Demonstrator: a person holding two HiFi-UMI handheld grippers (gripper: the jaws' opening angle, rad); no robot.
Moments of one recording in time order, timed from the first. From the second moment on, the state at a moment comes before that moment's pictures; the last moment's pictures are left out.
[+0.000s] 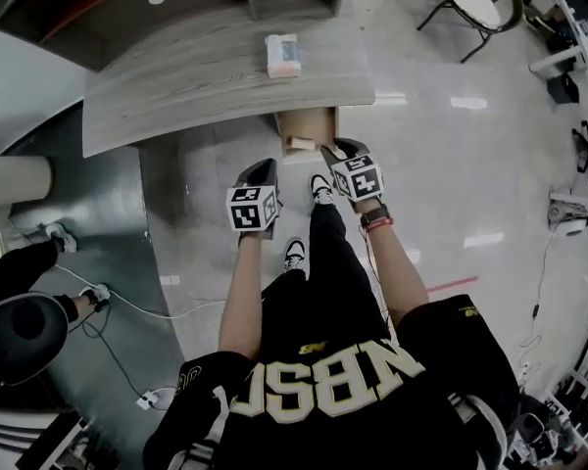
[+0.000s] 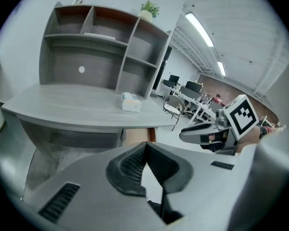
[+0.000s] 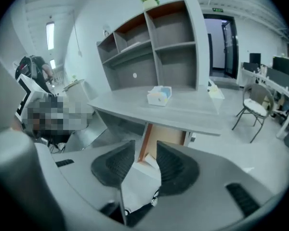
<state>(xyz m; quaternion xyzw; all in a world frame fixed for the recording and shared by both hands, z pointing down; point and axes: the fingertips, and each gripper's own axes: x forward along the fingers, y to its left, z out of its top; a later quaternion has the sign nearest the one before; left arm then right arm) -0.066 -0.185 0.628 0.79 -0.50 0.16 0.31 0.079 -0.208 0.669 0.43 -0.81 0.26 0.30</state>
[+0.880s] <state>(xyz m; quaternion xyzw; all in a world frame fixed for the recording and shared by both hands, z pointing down) -0.089 -0.175 0.416 0.84 -0.52 0.03 0.13 0.114 -0.160 0.427 0.56 -0.81 0.13 0.12</state>
